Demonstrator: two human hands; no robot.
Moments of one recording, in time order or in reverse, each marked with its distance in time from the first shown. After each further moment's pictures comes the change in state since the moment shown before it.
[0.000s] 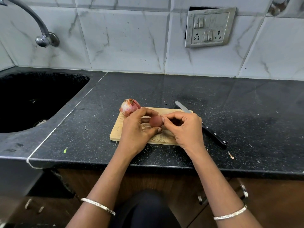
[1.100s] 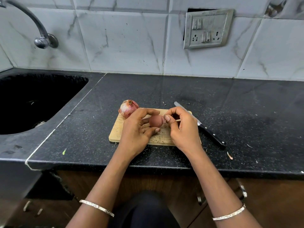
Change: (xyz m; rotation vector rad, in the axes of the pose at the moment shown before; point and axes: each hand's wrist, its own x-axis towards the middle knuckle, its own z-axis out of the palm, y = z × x) left_hand 0.000 0.000 0.001 -0.079 -0.051 0.005; right_hand 0.002 0.005 0.005 -0.130 0.006 -0.023
